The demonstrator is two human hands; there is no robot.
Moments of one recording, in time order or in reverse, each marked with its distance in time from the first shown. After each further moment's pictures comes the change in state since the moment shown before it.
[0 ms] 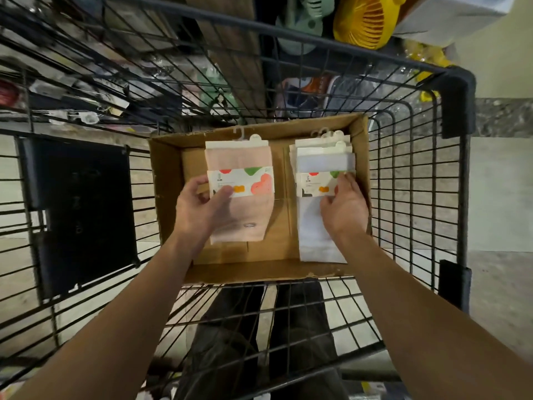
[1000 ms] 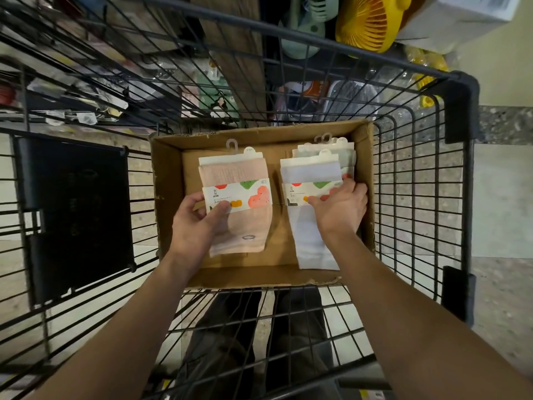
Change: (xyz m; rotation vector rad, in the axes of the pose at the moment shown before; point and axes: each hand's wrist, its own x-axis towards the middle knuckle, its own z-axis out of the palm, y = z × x) left_hand -0.012 -0.020 -0.007 -0.053 0.009 -0.027; right_hand 0.007 -0.015 0.020 0.077 0.168 0.166
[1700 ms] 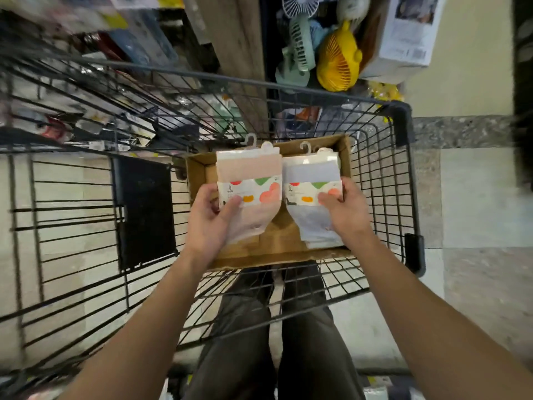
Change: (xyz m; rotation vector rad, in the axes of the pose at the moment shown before) left_hand -0.089 0.077 -0.026 0.107 -0.069 0.254; right_hand -0.074 -0.012 -0.121 0.721 -0.265 -0.022
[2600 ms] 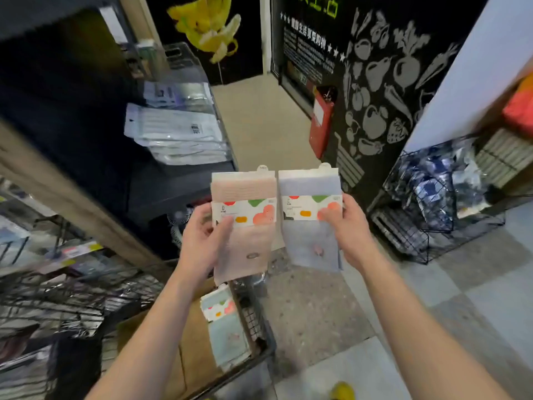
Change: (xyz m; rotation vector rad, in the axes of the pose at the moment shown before) left_hand -0.210 0.312 0.240 -0.017 -0.283 0.647; right_hand -0.151 -0.158 -0.426 0.455 0.277 -0.413
